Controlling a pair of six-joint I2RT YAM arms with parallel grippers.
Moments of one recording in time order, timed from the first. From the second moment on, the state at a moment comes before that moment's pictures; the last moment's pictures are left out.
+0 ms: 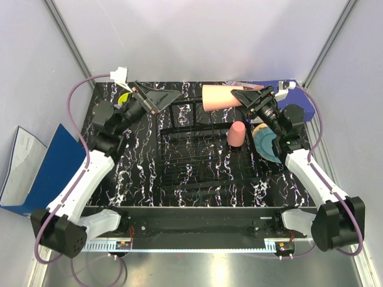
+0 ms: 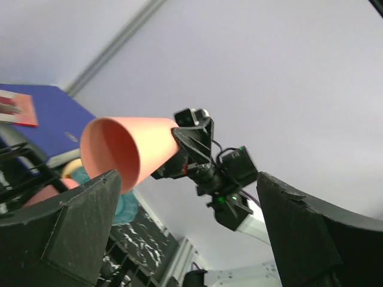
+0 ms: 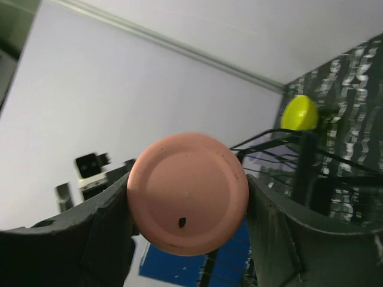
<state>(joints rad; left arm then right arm) -0.34 1.10 1.04 0.39 0.54 -1.08 0.21 1.18 0.86 0.51 -0.43 1.29</state>
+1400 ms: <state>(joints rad) -0.31 1.03 1.50 -0.42 0.07 -0.71 0.44 0.94 0.98 0.11 -0.23 0.92</state>
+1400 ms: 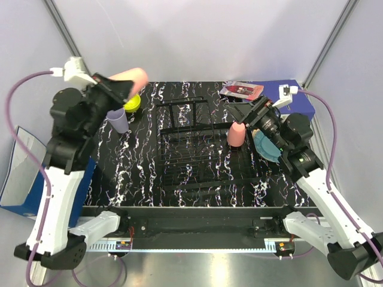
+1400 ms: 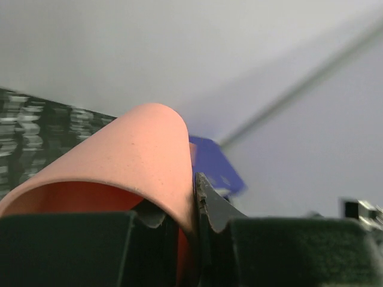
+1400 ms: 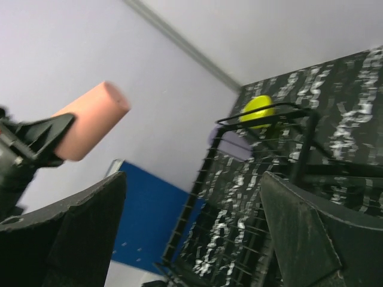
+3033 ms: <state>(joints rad) -0.02 1.71 1.31 -0.76 -0.21 -0.50 0.44 0.82 0.89 -0.24 0.06 0.72</state>
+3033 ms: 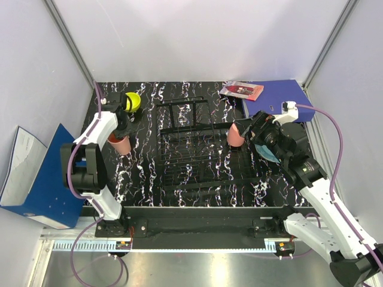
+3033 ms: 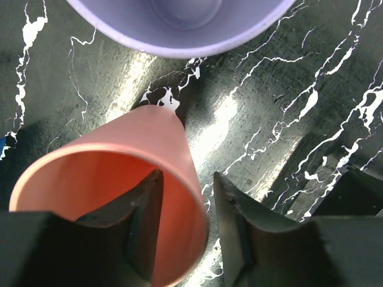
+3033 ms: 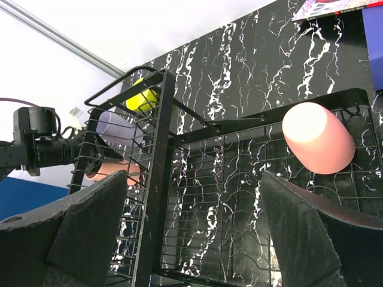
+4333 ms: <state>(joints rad) -0.30 0.95 1.28 -0.74 -0.12 -0.60 0.44 1.59 1.16 -0.34 0.34 0.48</state>
